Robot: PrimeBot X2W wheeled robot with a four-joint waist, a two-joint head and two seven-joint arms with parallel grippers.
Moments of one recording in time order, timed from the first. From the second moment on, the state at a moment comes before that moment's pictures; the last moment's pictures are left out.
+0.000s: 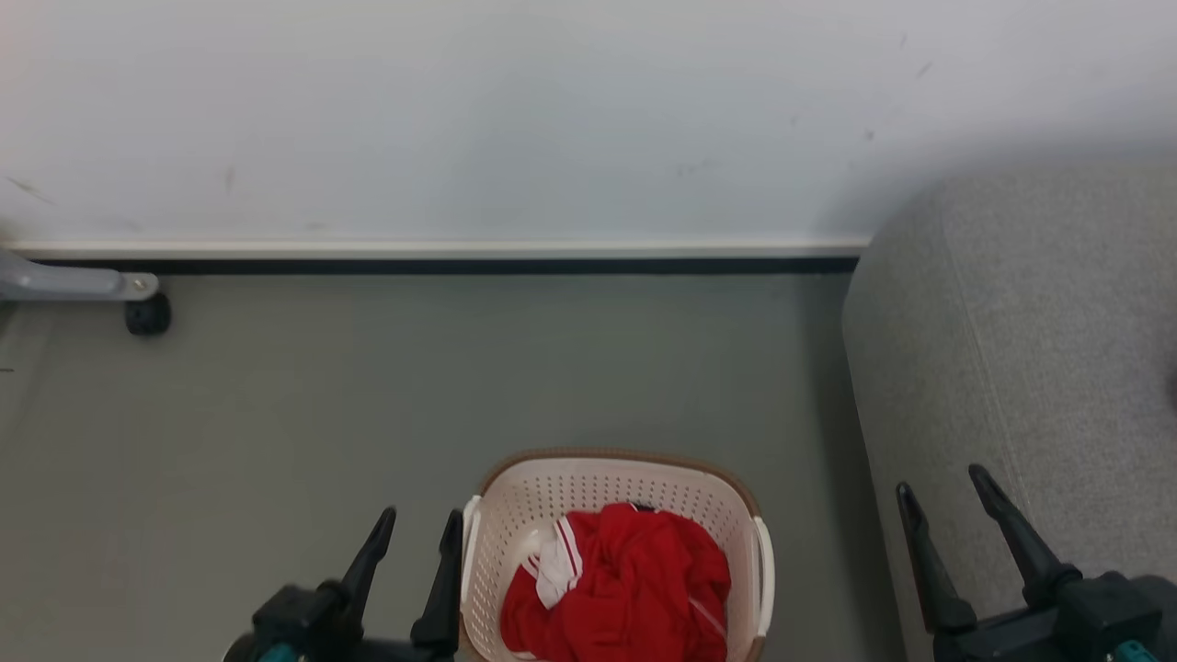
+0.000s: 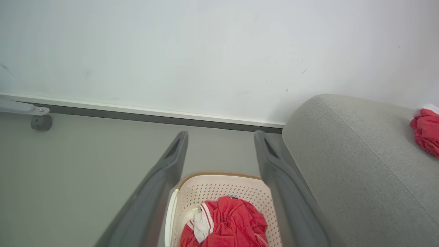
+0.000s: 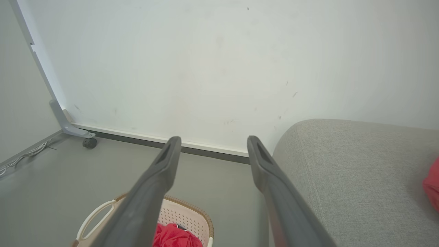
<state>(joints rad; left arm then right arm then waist) -0.03 0.16 -0.37 0.20 -0.52 0.05 -0.25 0.03 -0.36 0.34 -0.01 0.33 -0.10 -0.26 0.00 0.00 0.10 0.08</state>
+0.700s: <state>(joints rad) -0.47 0.09 -0.48 0.41 -0.41 0.06 -0.02 -0.19 -0.38 0.29 -0.15 0.30 -0.09 -0.26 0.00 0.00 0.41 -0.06</state>
